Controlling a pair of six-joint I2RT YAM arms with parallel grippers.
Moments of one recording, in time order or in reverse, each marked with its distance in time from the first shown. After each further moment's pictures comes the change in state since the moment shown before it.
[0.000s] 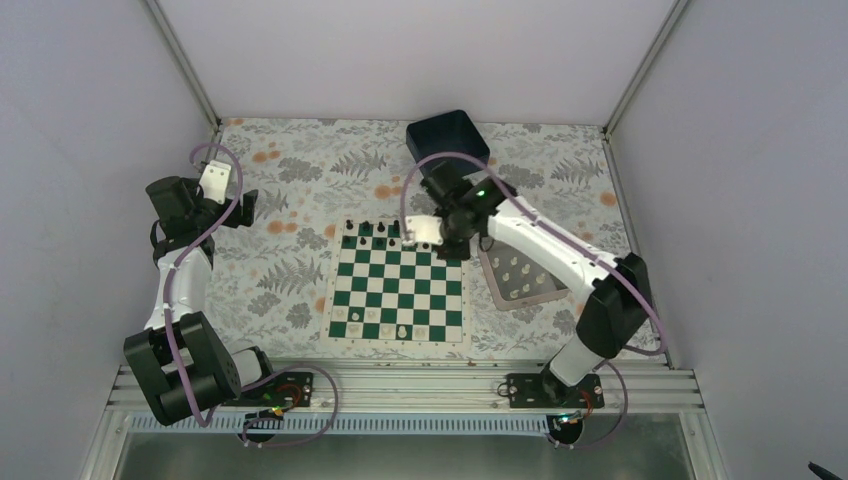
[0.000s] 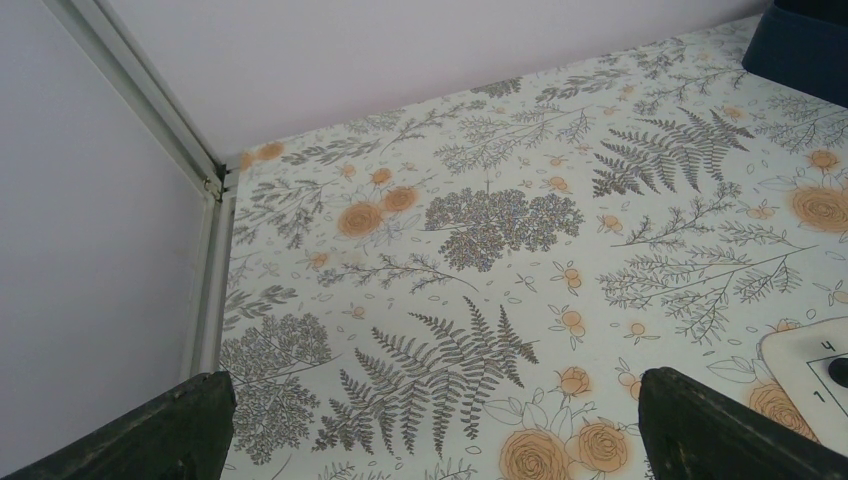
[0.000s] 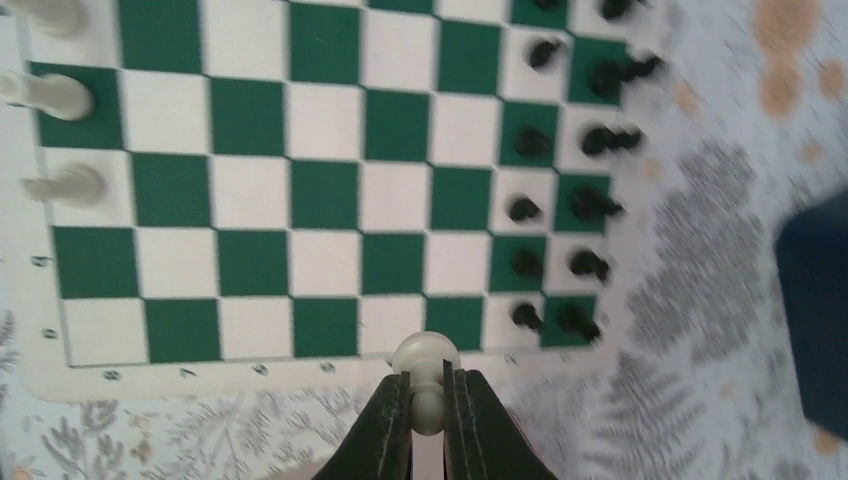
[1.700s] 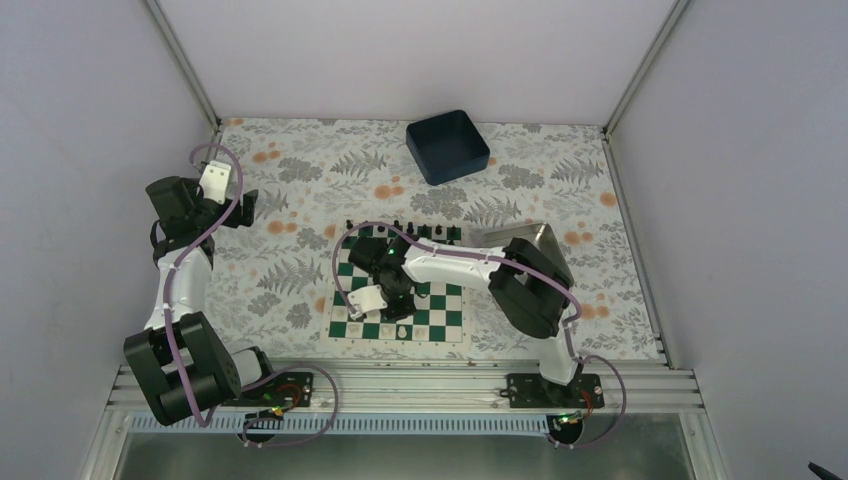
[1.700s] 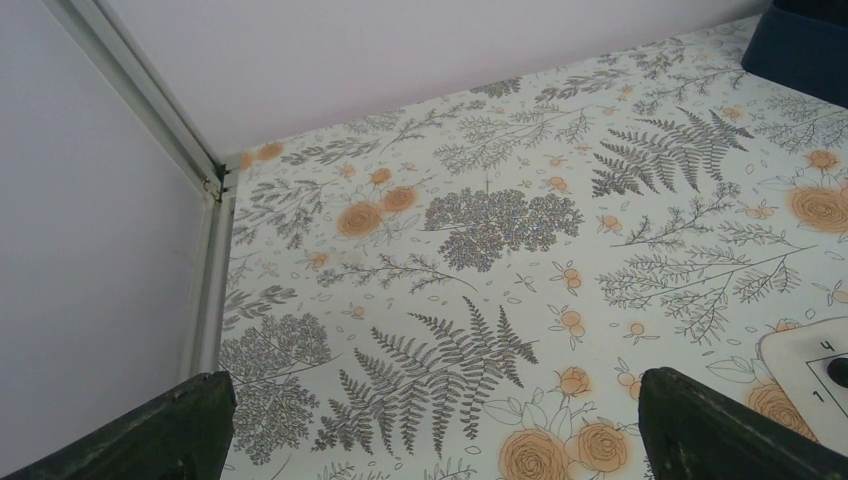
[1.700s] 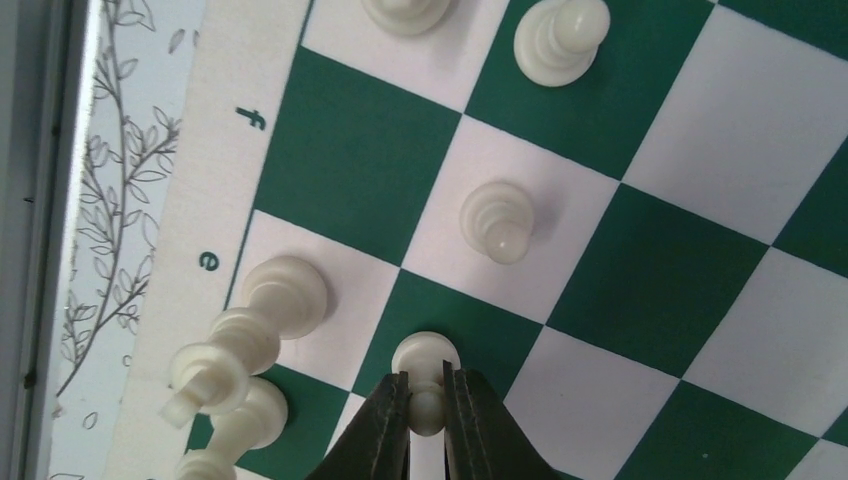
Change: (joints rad) left arm 0.000 0.000 0.000 0.000 0.000 0.000; right arm 0.372 0.397 -0.026 0.180 -0.120 0.029
